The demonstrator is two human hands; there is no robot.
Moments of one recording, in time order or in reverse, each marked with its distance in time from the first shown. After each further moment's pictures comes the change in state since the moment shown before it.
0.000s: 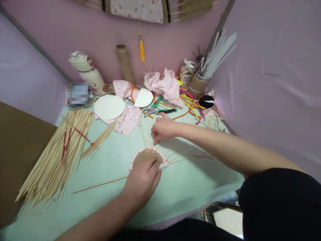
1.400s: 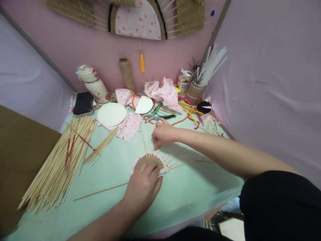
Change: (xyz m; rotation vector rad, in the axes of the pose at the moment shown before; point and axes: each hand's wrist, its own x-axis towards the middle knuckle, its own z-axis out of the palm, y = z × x) left_hand 0.000 0.000 -0.002 0.002 -0.010 -0.001; right_hand -0.001 -0.004 -0.004 -0.035 0.006 0.006
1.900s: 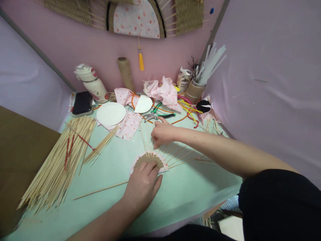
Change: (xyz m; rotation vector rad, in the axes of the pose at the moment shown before) left_hand 0.001 0.000 -0.001 -0.013 0.015 0.014; right_hand -0.001 -0.001 -0.001 -0.048 -0.021 -0.004
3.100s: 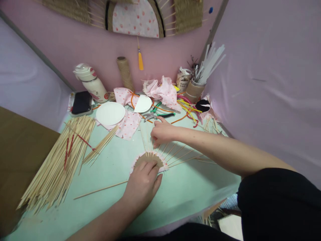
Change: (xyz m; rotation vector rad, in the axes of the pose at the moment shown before) left_hand 0.000 -0.001 0.000 -0.019 0.003 -0.006; right_hand 0.001 -0.003 -0.001 -0.035 -0.007 0.020
